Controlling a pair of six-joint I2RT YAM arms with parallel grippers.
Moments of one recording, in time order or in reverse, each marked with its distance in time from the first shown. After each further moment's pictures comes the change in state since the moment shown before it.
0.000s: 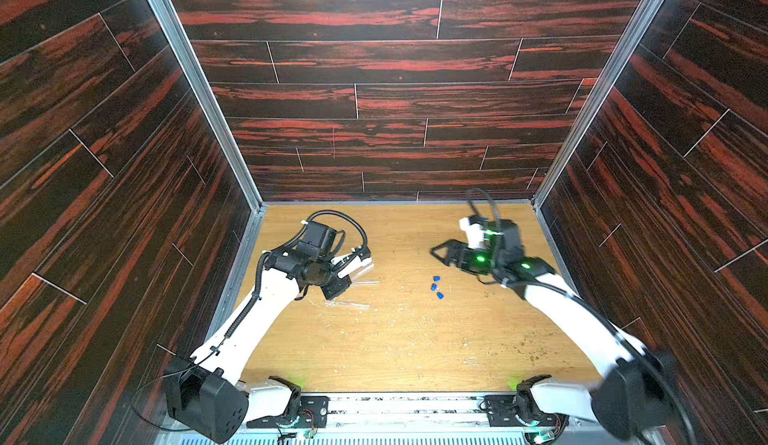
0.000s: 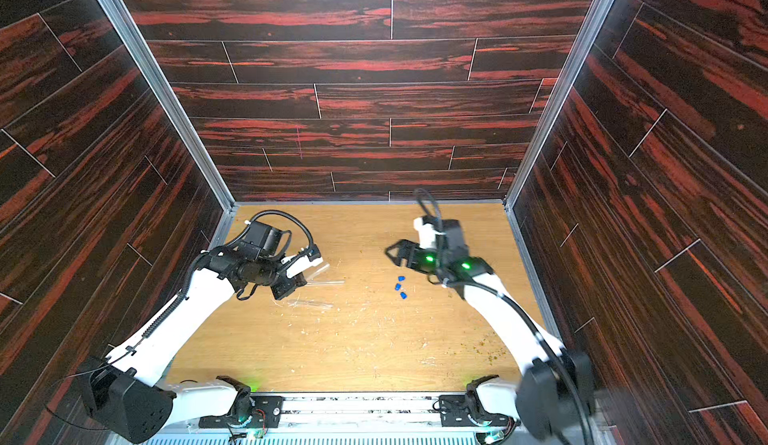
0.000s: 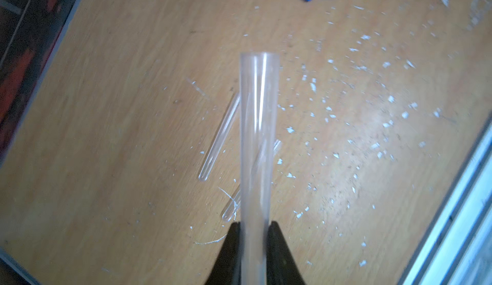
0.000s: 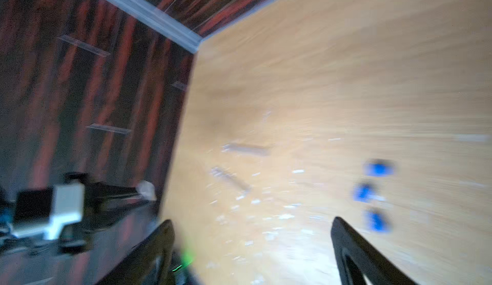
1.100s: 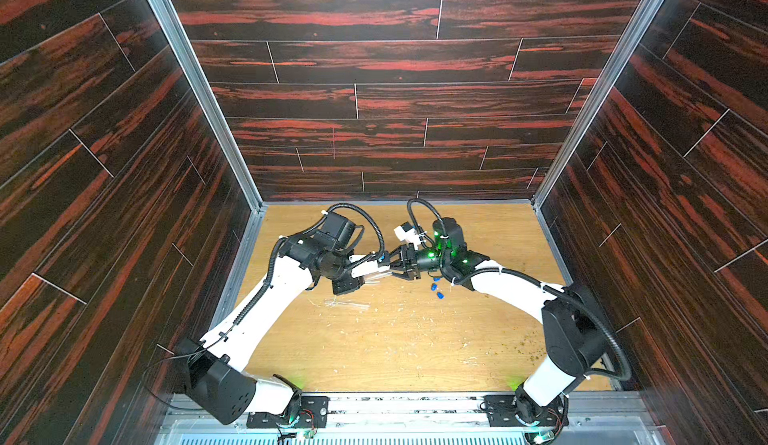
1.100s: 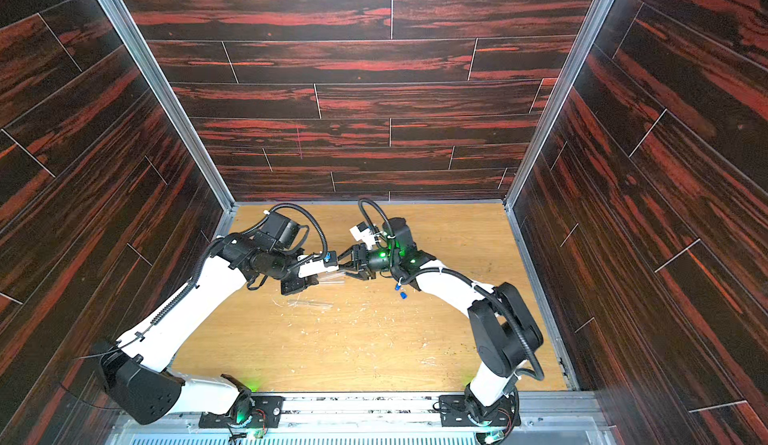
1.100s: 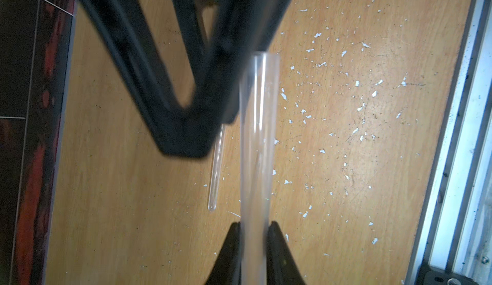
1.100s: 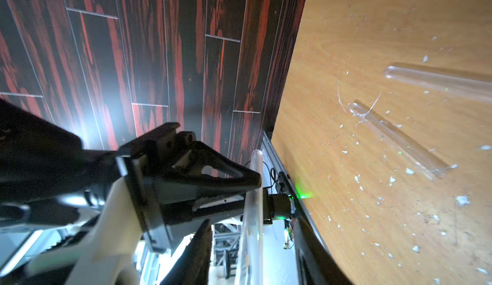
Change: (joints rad) left arm -0.119 0.110 0.174 -0.107 -0.005 0.179; right arm 0.233 0.351 0.096 0.493 -0.466 0.410
